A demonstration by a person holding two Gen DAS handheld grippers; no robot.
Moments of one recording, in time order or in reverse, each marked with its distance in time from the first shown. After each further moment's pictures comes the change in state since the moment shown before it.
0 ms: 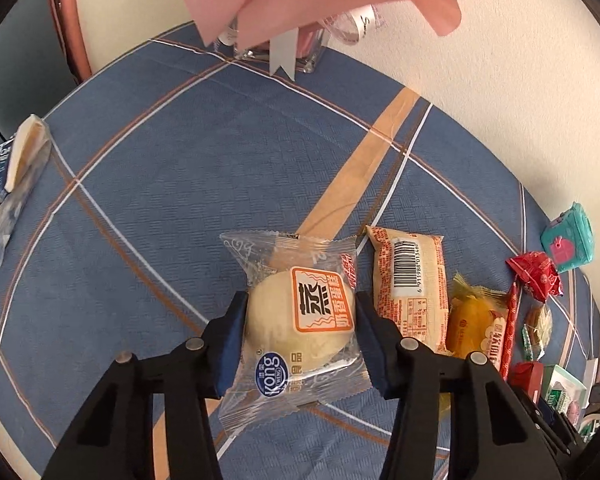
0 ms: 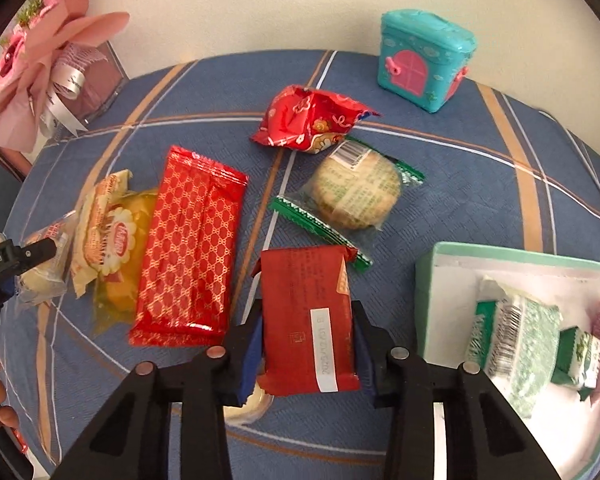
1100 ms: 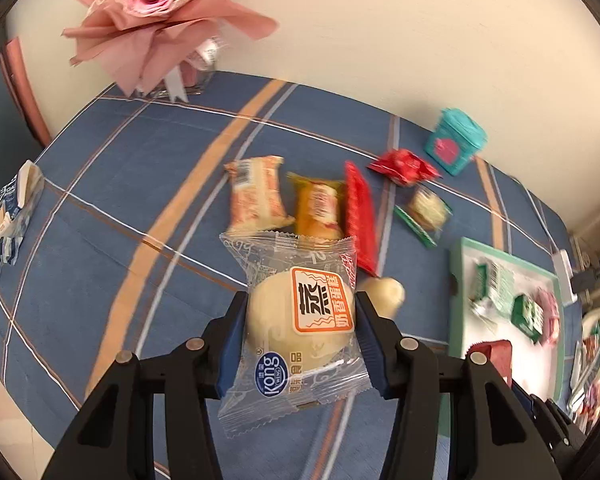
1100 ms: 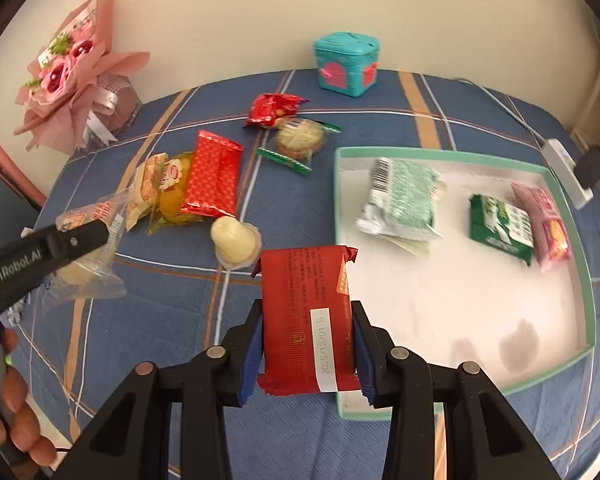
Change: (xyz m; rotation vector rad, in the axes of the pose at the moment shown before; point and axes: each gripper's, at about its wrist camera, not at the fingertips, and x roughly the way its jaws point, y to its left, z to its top) left arm -0.099 -0.084 -0.120 0.274 -0.060 -0.094; right arm -0.106 -0.026 -0.105 0.114 -0.056 -0.012
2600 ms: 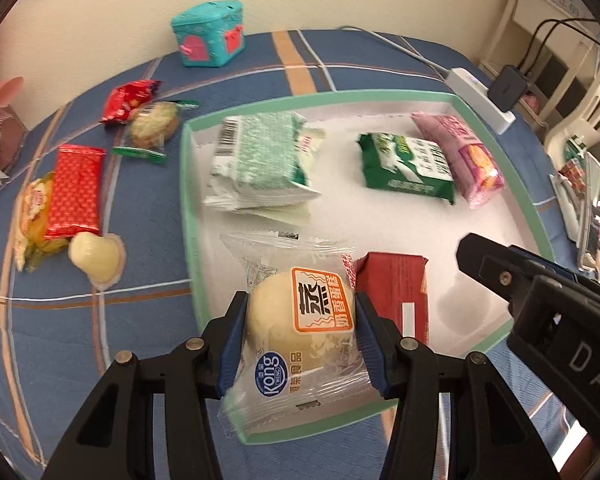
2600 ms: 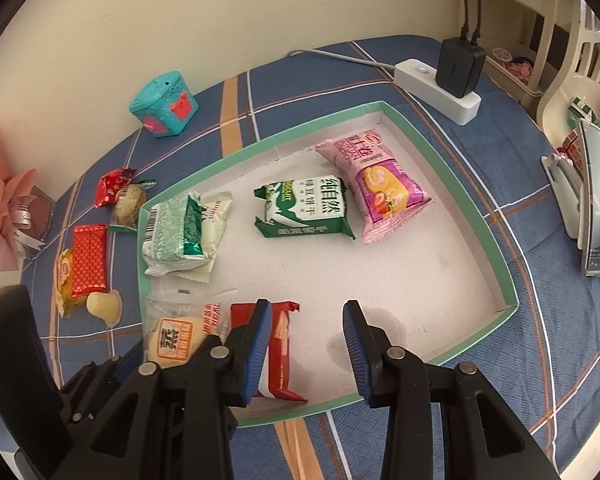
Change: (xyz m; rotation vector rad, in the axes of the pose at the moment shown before) left arm 0.057 -0.213 -0.095 0.498 0.159 -0.133; right arm -0.012 -0.164 -0.002 0.363 0.000 -0.084
